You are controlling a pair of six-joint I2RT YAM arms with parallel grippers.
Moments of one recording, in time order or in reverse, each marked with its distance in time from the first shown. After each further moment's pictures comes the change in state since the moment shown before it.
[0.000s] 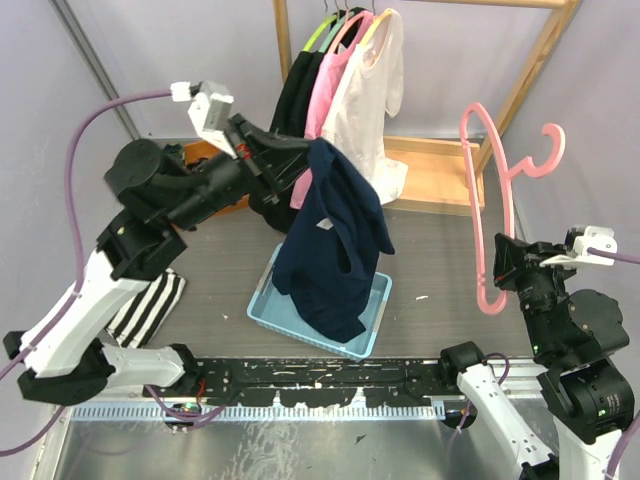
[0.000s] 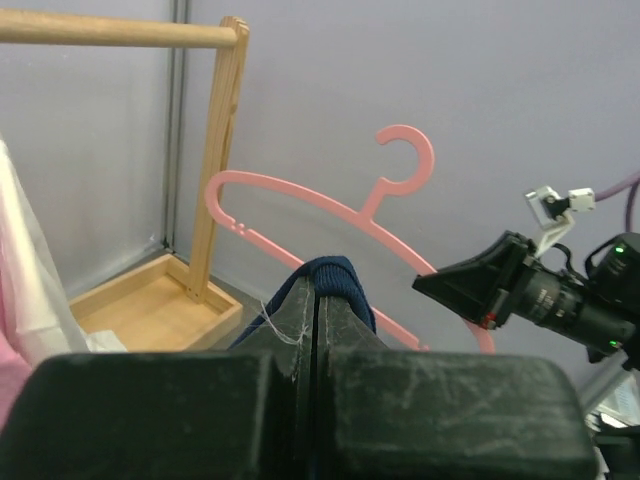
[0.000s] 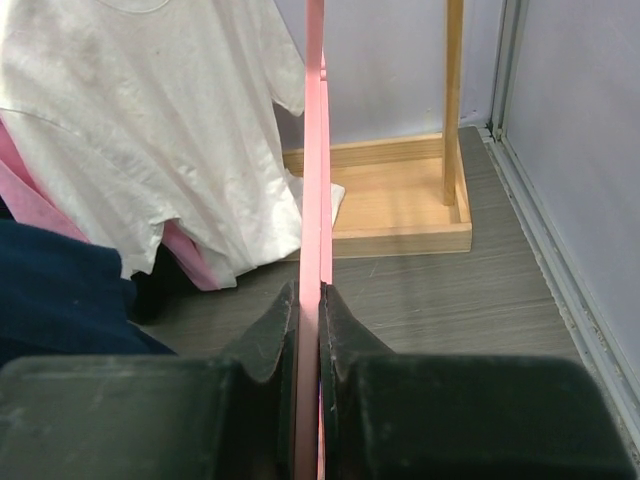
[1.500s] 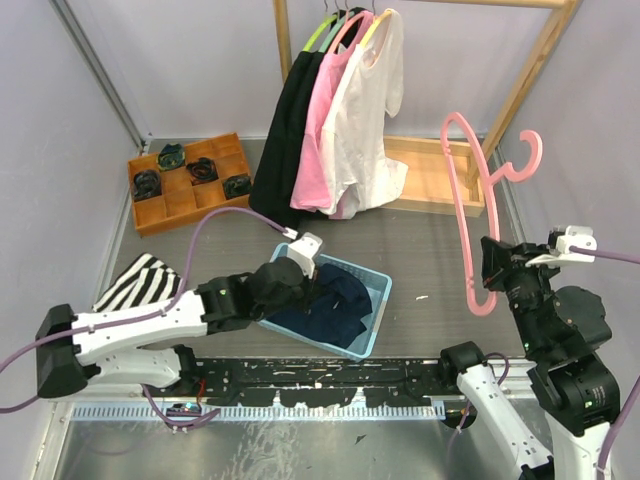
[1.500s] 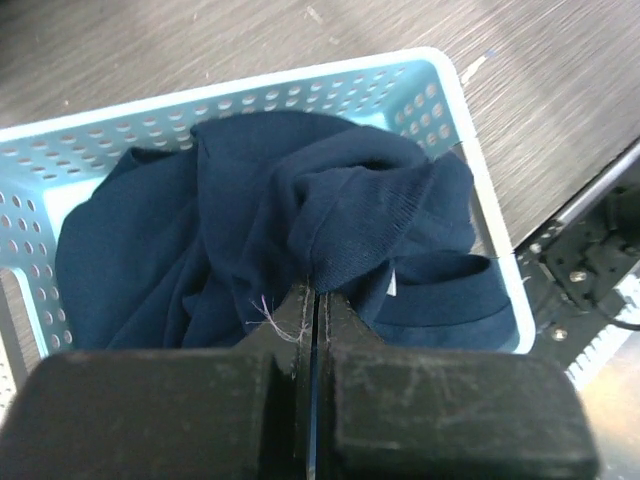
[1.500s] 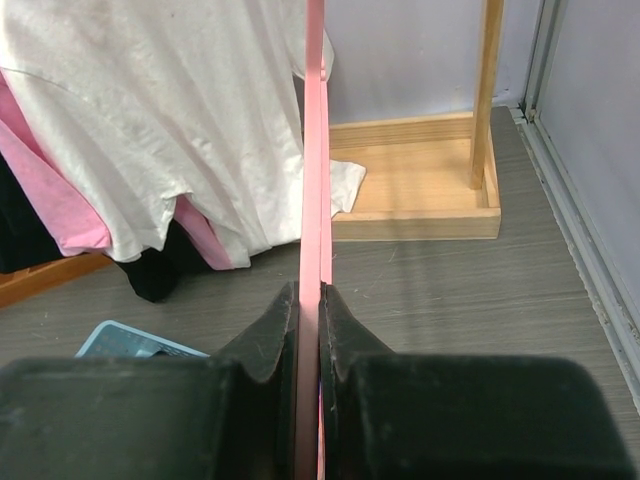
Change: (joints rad) left arm -0.278 -0.133 -0.886 -0.113 -0.471 -0.187; right arm 0.000 -0.034 -0.095 0.030 -0.064 0.017
